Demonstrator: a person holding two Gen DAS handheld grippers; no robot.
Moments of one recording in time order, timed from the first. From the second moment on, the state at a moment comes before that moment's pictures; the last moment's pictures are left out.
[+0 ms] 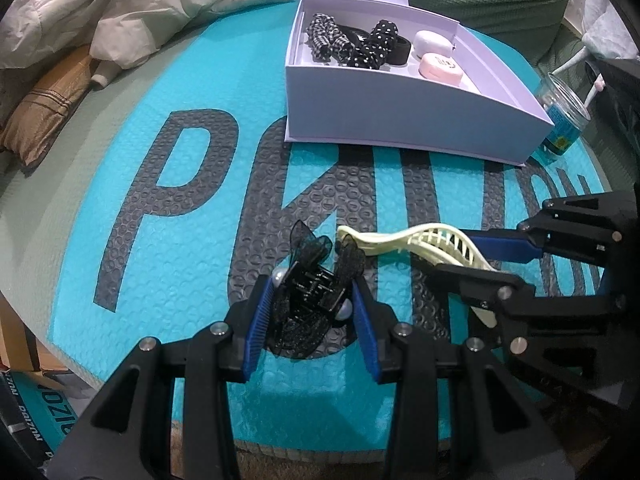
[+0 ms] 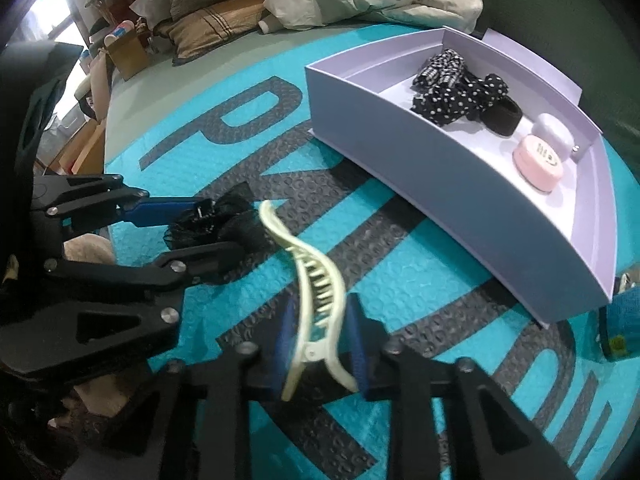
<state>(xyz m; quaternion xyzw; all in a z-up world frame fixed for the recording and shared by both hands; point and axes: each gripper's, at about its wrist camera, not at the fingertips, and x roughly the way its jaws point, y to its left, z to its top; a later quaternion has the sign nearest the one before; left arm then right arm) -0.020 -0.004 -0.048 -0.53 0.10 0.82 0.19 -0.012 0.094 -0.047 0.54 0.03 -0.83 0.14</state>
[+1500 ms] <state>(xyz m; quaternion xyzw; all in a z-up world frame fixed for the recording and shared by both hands) -0.011 0.062 0.024 -0.48 0.14 0.84 0.24 0.023 0.157 0.035 0.47 0.01 -0.88 0.09</state>
